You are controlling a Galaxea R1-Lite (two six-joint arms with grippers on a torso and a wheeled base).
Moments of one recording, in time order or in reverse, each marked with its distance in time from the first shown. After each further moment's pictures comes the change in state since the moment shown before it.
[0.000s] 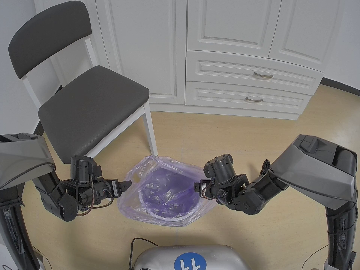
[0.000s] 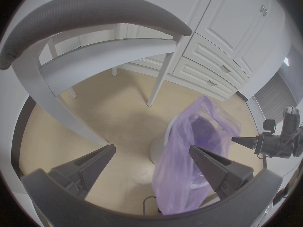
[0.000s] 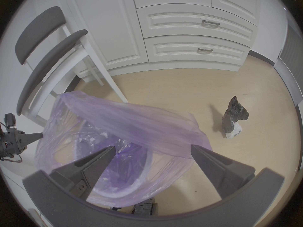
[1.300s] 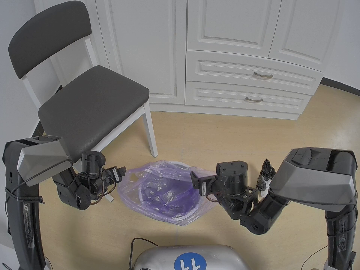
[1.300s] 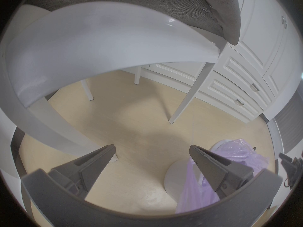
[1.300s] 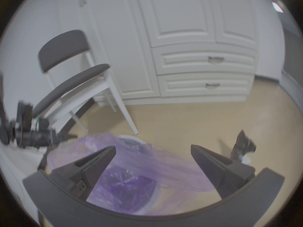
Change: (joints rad) left arm 0.048 0.222 -0.270 -0.020 0.194 -0.108; right arm 0.024 0.005 0.237 -0.656 -0.032 -0.300
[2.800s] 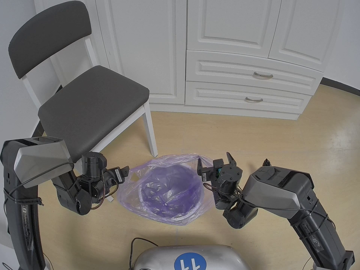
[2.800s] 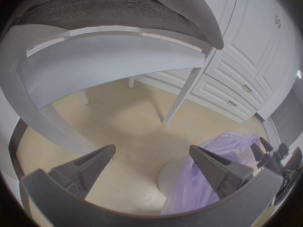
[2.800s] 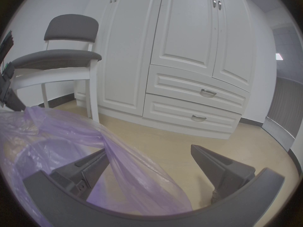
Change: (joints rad) left arm -0.040 -0.034 0.072 -0.089 0.007 0.004; right arm -0.106 0.398 -0.369 -0.376 -0.122 -0.395
